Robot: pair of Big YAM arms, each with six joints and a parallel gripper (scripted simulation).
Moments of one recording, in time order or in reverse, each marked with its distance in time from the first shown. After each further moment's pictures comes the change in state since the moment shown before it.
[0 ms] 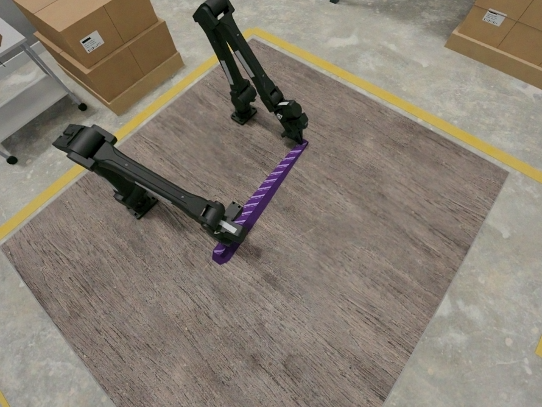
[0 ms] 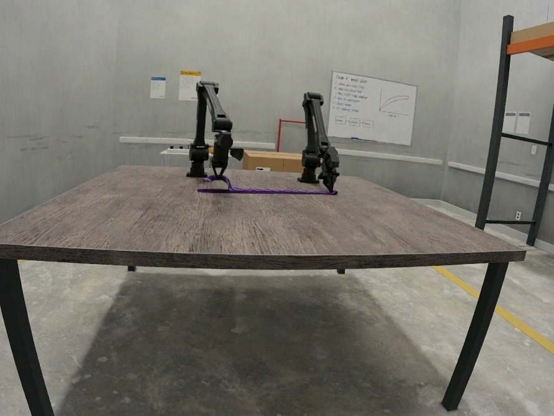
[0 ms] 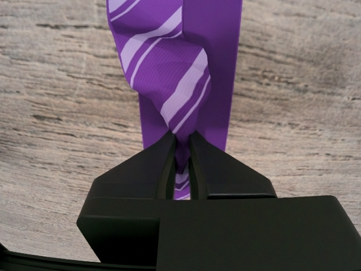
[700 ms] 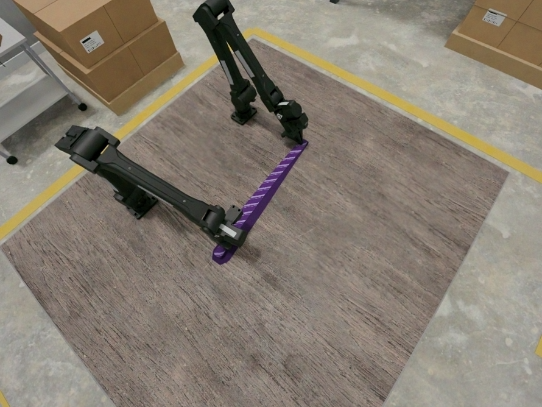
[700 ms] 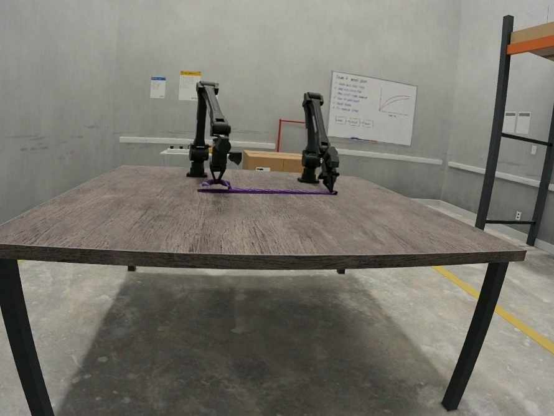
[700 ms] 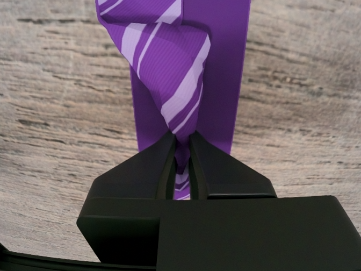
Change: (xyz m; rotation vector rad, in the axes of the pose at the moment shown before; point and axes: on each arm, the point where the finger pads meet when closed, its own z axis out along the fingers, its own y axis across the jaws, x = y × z) left arm 0.000 0.000 0.000 0.000 0.000 0.000; right arm 0.006 0.000 0.019 -0.002 0.000 -0.001
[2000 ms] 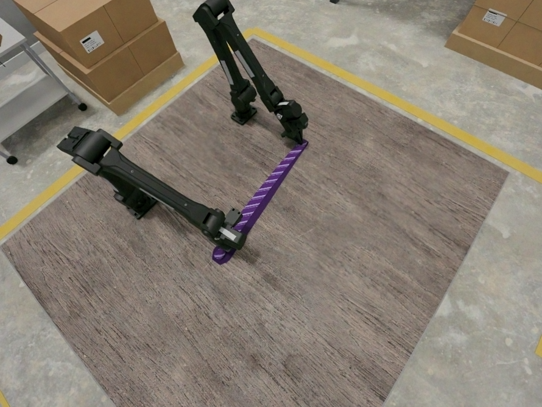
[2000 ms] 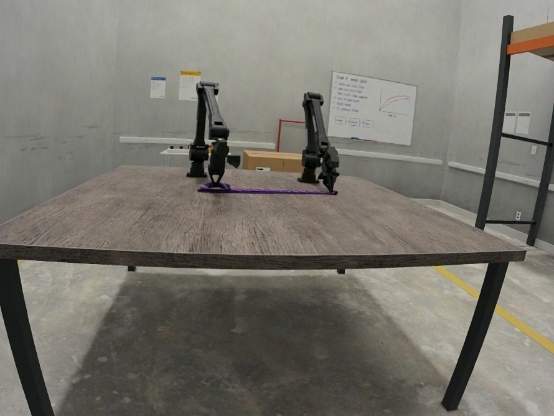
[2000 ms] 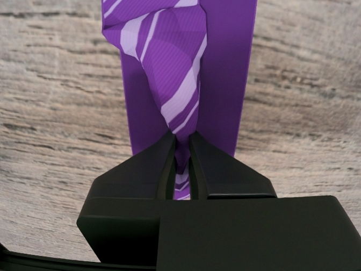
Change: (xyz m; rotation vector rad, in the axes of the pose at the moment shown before) left arm 0.000 0.000 0.000 0.000 0.000 0.000; right arm 0.006 -0.001 0.015 0.004 -0.001 -0.001
